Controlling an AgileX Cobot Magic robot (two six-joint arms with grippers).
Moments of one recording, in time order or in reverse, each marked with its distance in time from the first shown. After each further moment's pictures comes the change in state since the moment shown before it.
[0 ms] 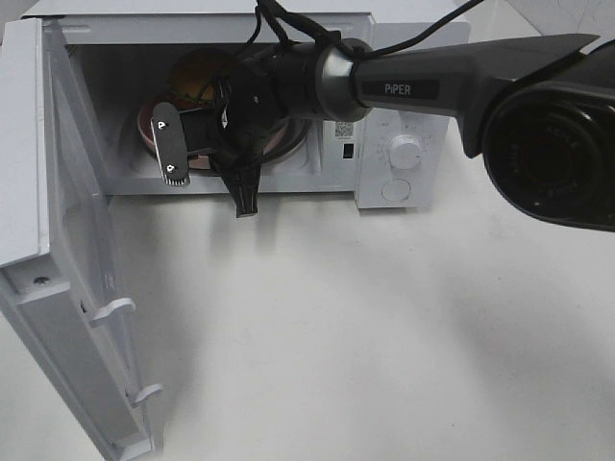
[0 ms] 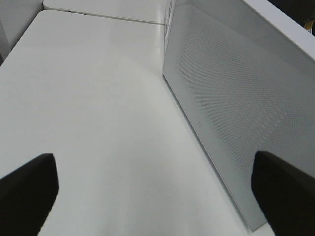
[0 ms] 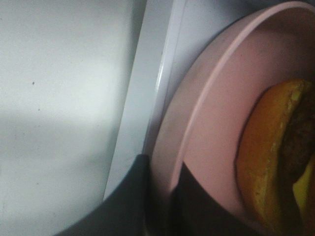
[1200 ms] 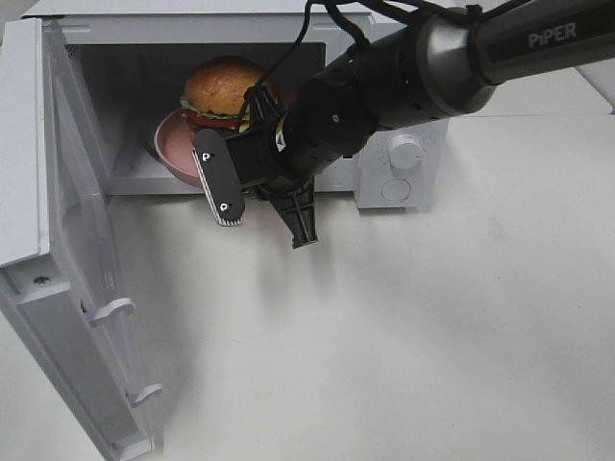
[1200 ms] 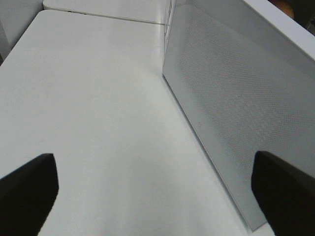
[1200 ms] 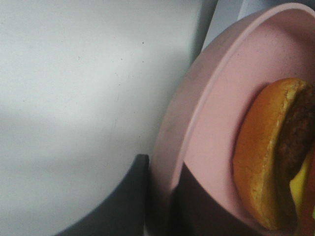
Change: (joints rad) left arm 0.000 0.000 0.000 0.000 0.000 0.000; right arm 0.003 -0.375 0.602 -0.086 -0.235 -0.021
